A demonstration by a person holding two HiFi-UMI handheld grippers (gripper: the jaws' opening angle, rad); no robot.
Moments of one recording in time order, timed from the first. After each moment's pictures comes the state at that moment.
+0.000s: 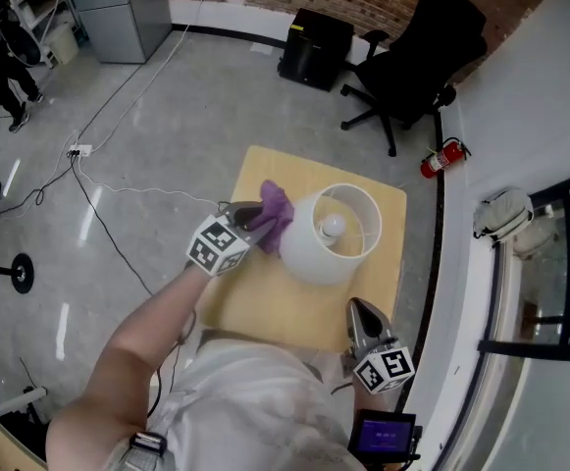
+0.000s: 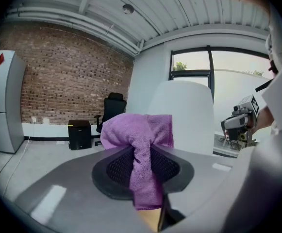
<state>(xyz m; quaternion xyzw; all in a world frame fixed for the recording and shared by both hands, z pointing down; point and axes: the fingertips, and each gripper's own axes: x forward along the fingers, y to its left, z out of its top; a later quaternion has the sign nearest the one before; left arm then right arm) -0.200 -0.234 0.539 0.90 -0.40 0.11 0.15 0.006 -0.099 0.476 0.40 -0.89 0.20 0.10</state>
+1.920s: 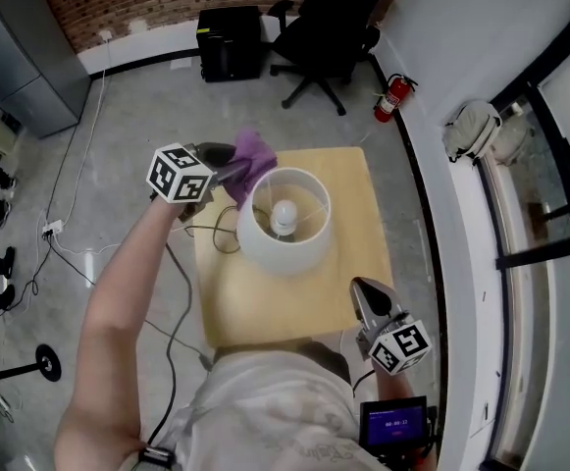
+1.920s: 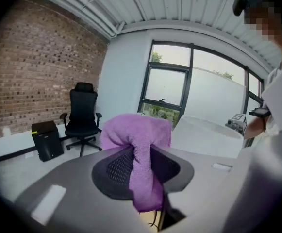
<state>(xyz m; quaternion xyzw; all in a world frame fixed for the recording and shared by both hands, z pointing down) -0.143 -0.358 0.472 0.95 -0.20 0.17 0.15 0.047 -0.093 0.462 0.48 -0.86 0.18 0.09</state>
